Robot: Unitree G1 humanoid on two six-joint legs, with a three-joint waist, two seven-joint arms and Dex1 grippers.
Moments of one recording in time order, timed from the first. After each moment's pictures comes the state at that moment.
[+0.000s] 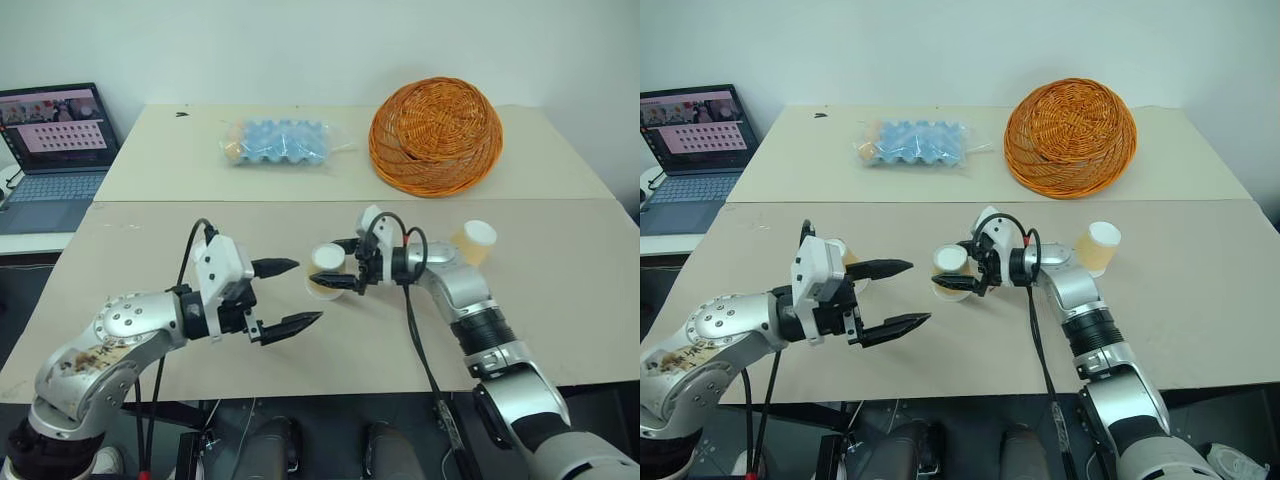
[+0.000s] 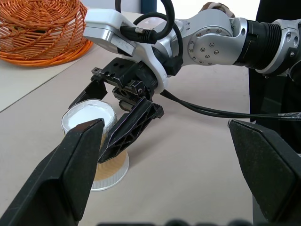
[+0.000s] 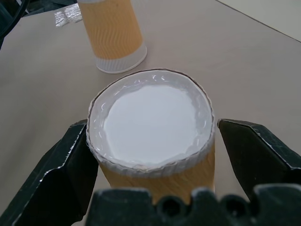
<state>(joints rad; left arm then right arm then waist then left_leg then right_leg) -0.19 0.75 0.06 -0.69 -0.74 0.68 -0.72 -0.74 -0.35 0.21 0.37 0.26 0.35 1.06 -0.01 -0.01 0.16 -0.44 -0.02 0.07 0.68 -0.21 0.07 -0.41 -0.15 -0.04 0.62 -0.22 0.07</state>
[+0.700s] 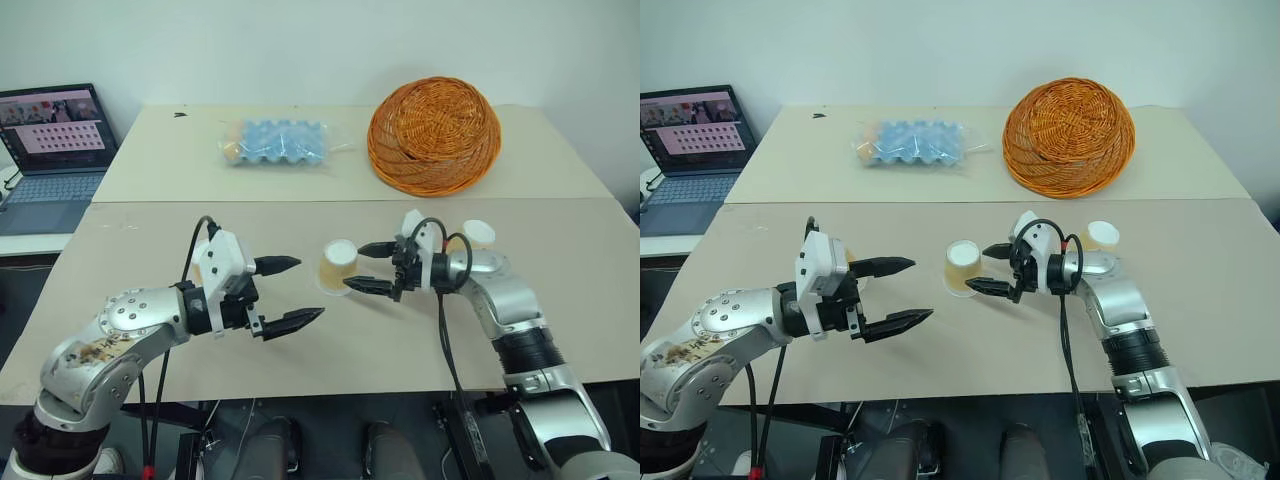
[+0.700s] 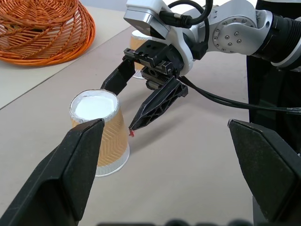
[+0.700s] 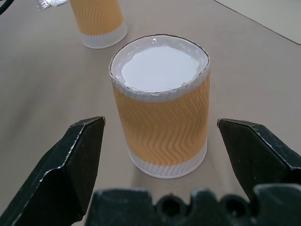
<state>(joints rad) -0.22 0.74 0.04 -0.66 -0.75 0.70 -0.72 -0.56 -0.54 0.09 0.12 0.30 0.43 1.06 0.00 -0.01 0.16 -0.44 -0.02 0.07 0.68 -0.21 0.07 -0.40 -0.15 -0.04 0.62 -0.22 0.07</state>
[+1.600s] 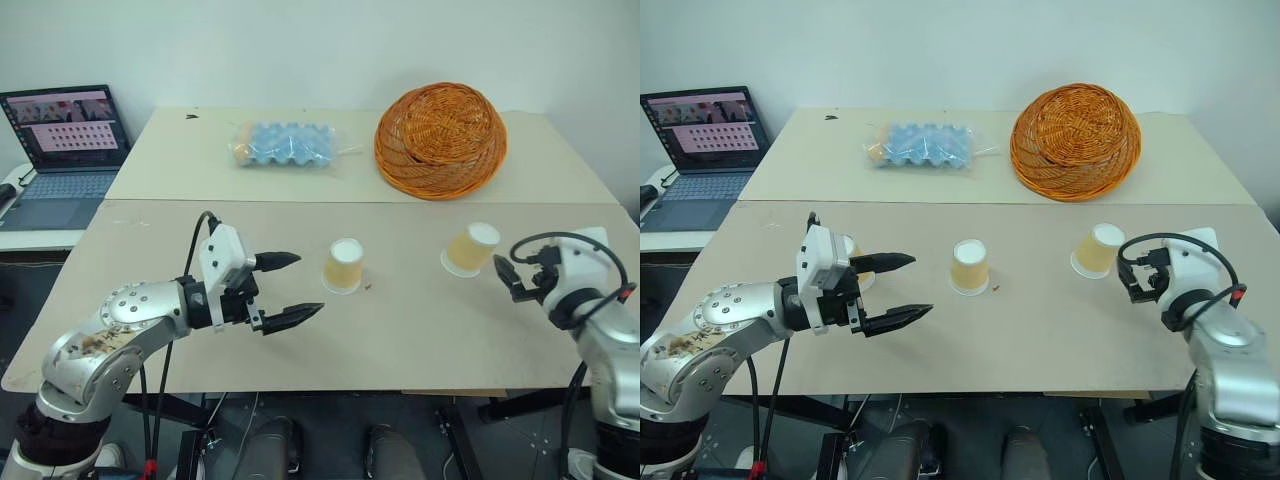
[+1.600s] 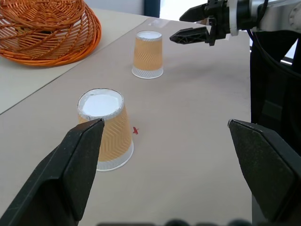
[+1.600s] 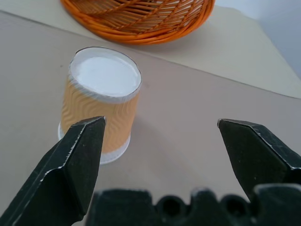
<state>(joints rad) -0.27 0.74 0.03 -0.61 -0.75 0.70 -0.74 -0.16 -0.48 -0.33 -0.29 0.16 0.60 0.22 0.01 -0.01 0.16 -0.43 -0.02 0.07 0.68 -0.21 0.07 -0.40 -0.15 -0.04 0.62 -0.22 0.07</state>
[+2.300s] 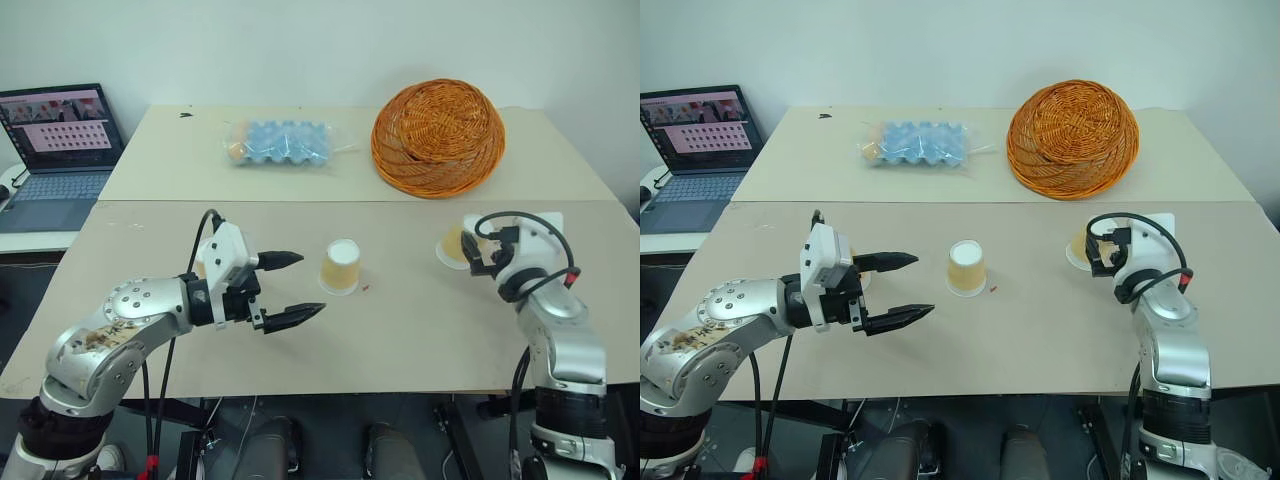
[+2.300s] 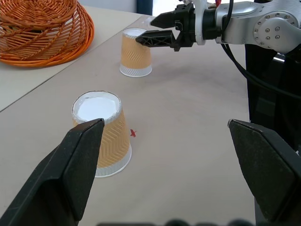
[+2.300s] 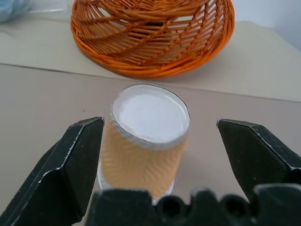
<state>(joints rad) -0.28 0.74 0.02 -0.61 -0.74 0.70 -0.75 -0.32 -0.42 -0.26 -0.14 0.16 0.52 0.20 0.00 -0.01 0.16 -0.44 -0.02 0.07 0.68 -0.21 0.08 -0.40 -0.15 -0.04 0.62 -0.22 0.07</state>
